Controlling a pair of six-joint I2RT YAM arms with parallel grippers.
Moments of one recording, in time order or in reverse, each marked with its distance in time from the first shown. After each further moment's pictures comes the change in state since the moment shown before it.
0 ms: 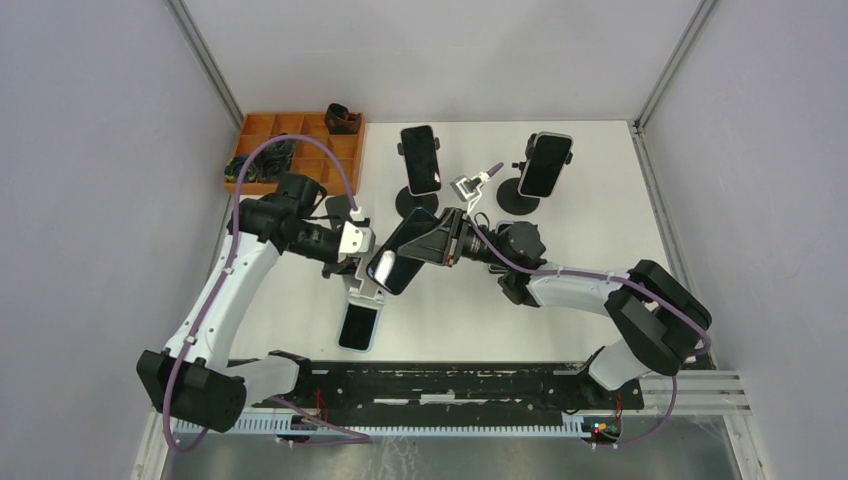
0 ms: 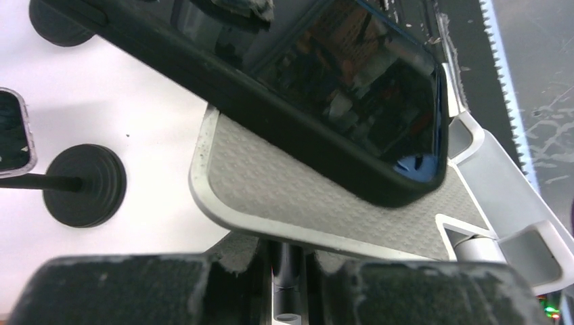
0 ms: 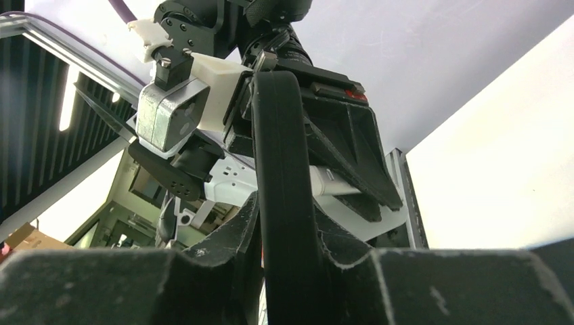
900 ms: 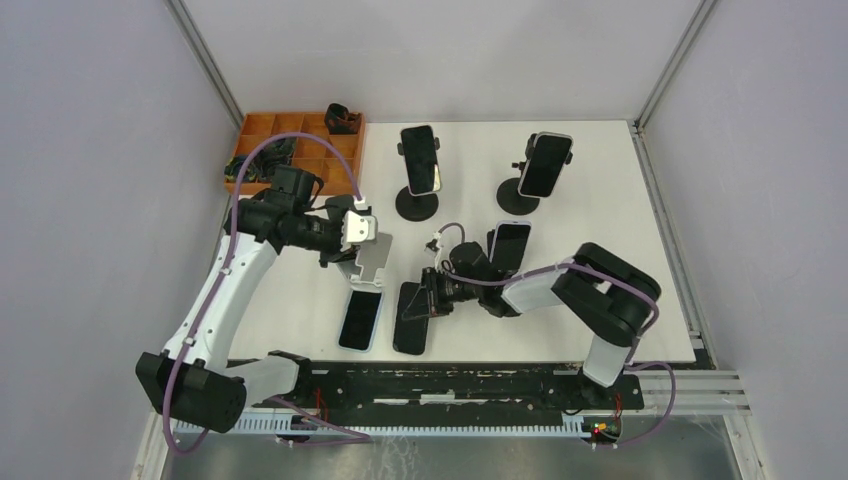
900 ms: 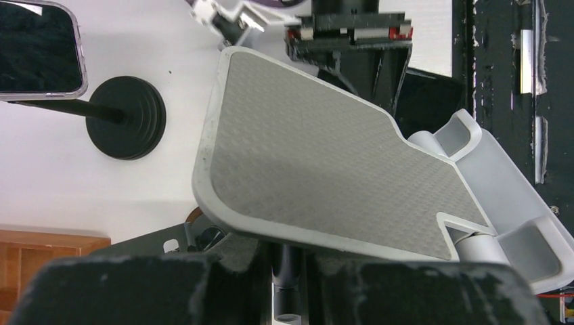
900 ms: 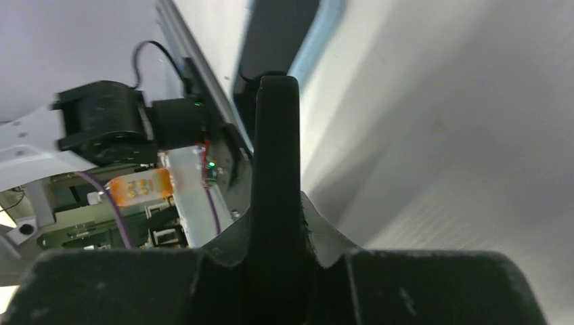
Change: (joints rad) left arm 0.000 -0.002 0.006 0.151 -0.187 -0.139; right arm 0.074 0.182 -0.043 -0.673 0.034 -0.279
